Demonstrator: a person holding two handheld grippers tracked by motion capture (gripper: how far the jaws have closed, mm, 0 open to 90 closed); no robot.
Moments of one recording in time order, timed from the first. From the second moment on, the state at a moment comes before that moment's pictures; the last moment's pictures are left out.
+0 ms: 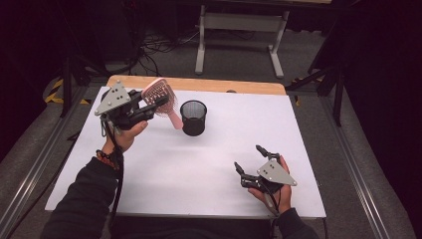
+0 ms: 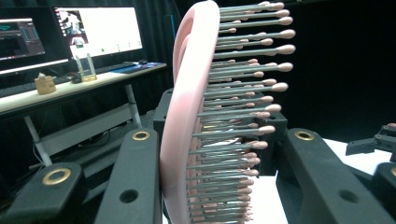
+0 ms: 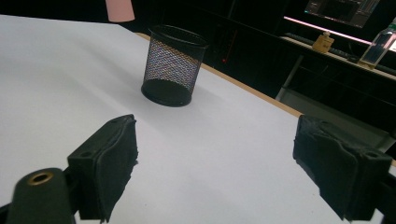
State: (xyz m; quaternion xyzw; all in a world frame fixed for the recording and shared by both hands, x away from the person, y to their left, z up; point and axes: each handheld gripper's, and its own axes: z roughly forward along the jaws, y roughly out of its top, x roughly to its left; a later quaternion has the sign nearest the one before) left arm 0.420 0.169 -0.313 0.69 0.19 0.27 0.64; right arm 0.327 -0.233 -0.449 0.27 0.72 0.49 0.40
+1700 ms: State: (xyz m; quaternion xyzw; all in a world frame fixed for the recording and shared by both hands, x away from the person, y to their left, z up) left arm 0.489 0.119 -0.308 0.69 0.23 0.25 0.63; right arm 0.328 -0.235 -0.448 0.27 0.72 0.49 0.41
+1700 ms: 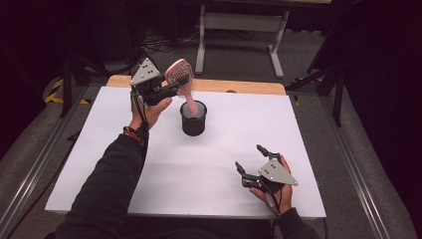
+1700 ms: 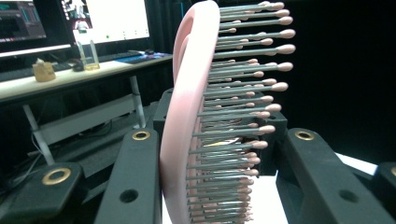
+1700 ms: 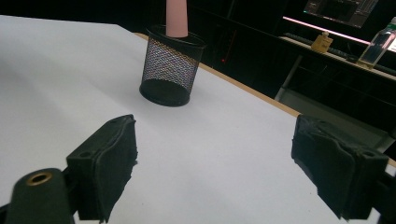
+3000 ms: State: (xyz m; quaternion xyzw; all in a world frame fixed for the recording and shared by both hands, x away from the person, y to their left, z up) left arm 0.500 0.100 -0.369 0.70 0.27 0.21 0.63; right arm 0.329 -0.236 -0.449 0.28 0.72 0.49 0.40
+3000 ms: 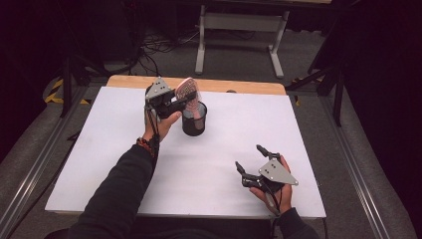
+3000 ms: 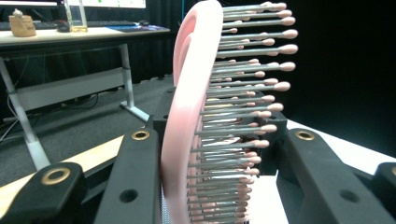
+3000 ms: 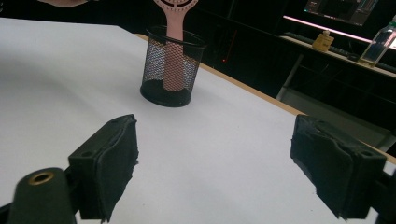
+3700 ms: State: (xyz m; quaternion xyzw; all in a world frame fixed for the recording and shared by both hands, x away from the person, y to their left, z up) left arm 0.506 0.109 -0.392 0.68 0.30 0.19 0.64; right arm 0.330 -0.234 -0.451 0.28 0.73 0.49 0.39
